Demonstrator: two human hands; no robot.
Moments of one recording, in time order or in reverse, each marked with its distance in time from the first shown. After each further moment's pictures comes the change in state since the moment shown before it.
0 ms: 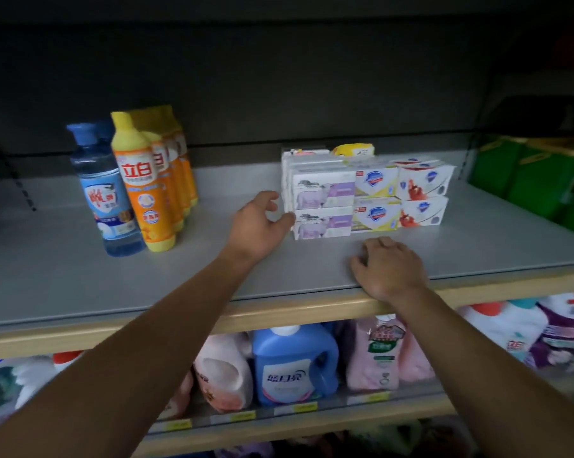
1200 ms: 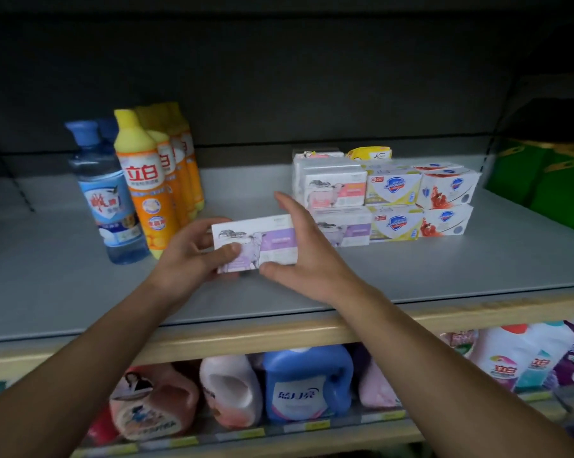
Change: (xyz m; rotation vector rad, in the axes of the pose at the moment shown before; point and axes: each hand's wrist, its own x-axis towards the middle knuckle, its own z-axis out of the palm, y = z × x) left_hand -0.037 -0.052 -0.083 -0.660 -0.127 -0.204; right_hand 0.010 -0.119 -0.001 0.841 0.011 -0.544
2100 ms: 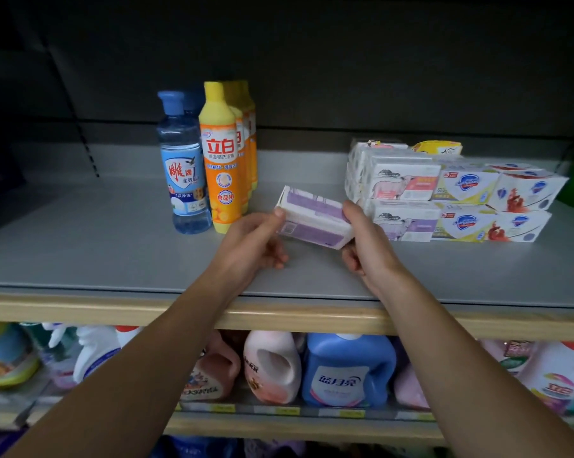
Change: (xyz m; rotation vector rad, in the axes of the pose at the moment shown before) left_hand -0.007 -0.017 -0.022 -0.134 0.028 -0.041; right_hand 0.022 0.009 0.037 0.459 0.141 0.479
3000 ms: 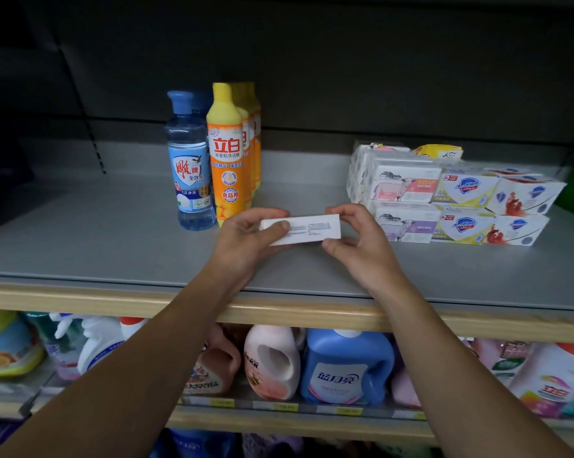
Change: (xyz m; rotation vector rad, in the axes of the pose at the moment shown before) left_hand -0.005 0.003 0.000 -0.119 0.099 0.099; right_hand -0.011 0.013 -0.003 -0.146 -0.059 -0.396
